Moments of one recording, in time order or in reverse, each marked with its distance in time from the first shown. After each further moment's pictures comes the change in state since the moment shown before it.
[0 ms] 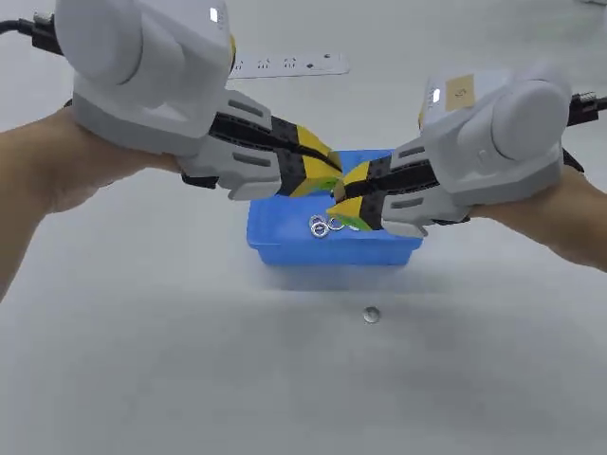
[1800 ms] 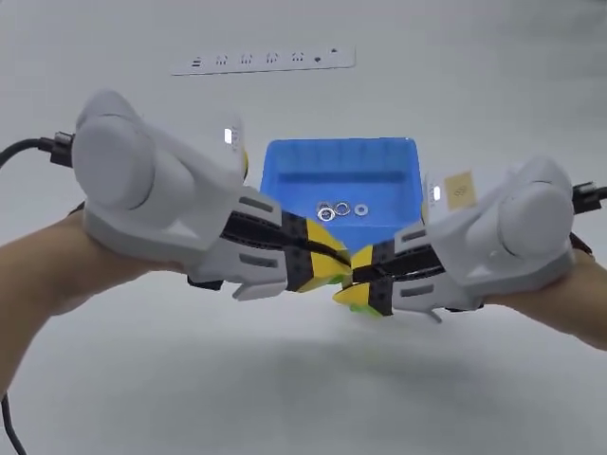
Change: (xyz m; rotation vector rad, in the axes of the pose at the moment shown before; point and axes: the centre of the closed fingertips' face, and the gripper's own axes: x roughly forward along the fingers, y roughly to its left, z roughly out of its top) left arm -0.009 -0.098 -0.012 -0.074 0.014 -0.081; right arm -0.009 0.098 -0.018 0.045 0.027 0.140
